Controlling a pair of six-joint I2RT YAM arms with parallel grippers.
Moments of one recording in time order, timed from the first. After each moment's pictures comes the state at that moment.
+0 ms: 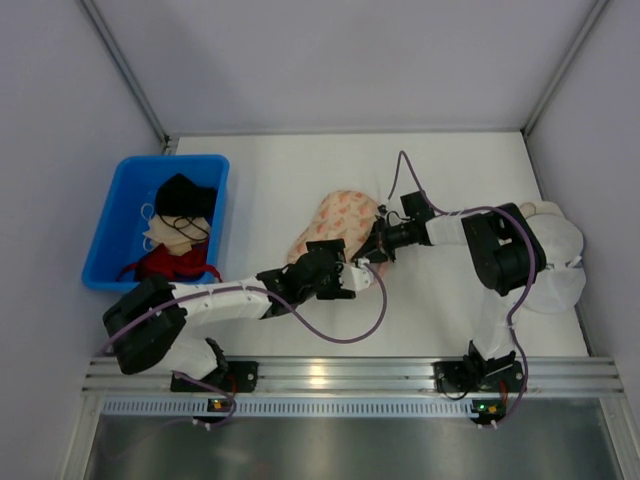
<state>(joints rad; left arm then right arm) -1.00 1.40 0.67 0.14 -0.24 0.70 0.36 1.94 0.96 -0.01 -1.05 0.87</state>
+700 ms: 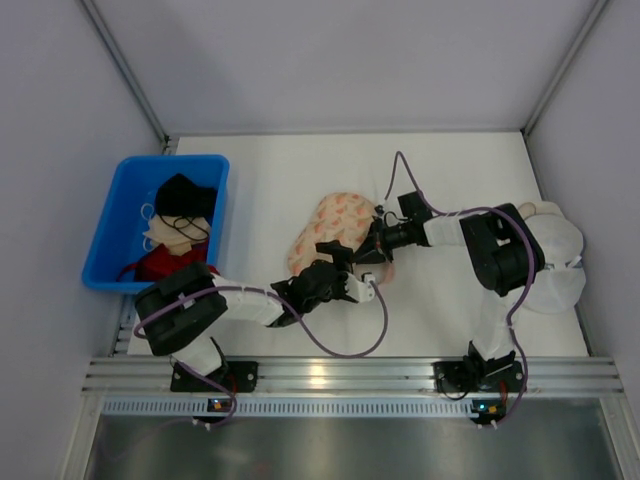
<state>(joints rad) -1.02 1.60 0.56 0.60 -0.30 0.90 0.38 1.94 0.96 0.01 -1.06 0.89</state>
